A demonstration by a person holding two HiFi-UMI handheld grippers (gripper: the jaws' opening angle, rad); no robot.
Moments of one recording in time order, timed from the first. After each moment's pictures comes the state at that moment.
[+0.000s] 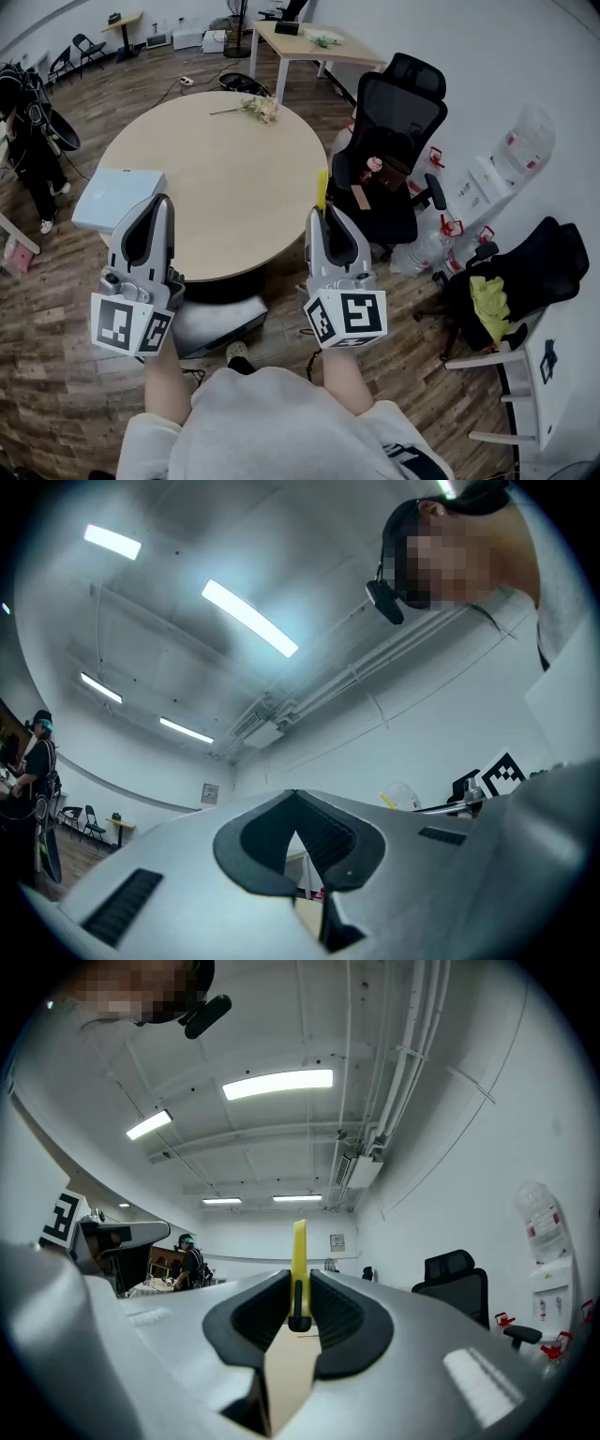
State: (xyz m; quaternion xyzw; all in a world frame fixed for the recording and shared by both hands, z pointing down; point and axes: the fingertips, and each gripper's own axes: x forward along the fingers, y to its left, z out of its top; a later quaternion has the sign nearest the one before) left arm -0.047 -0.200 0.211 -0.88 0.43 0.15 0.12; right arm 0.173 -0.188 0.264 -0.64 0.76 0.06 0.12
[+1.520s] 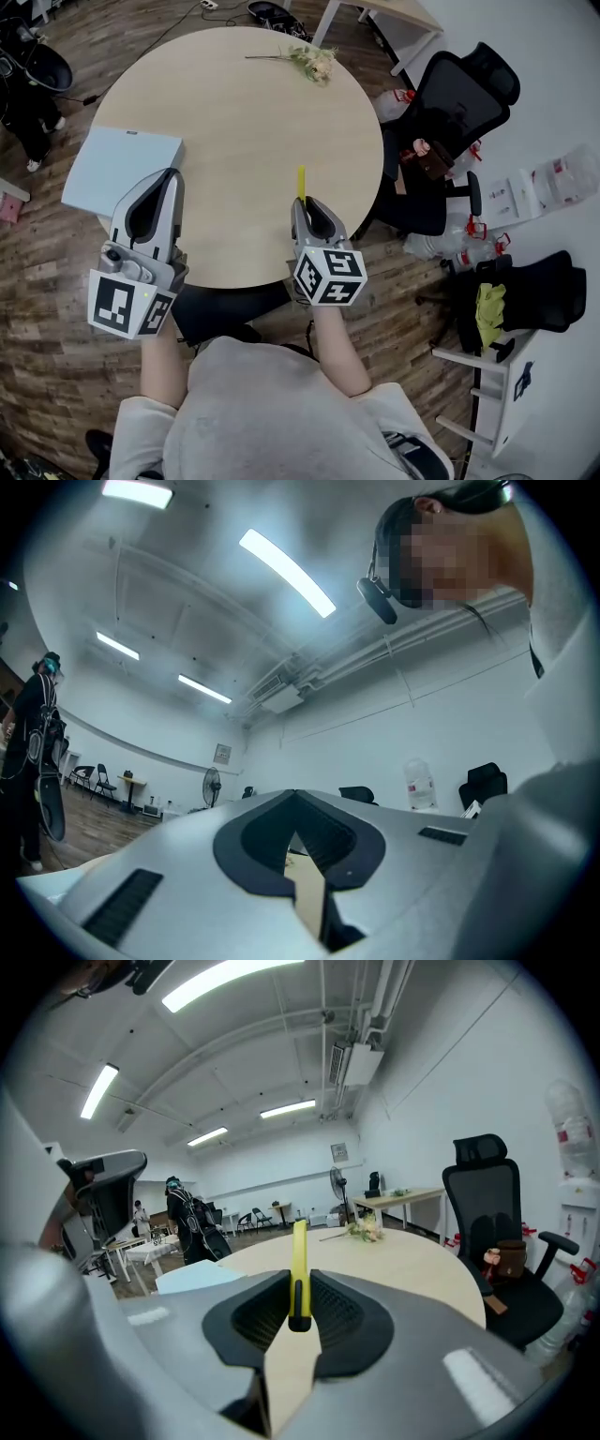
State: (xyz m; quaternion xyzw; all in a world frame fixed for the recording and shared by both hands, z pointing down) left arm -0.130 -0.409 0.309 -0.89 0.45 0.09 0.02; right arm 0.072 -0.422 0.480 -0.60 0.77 -0.18 -0.04
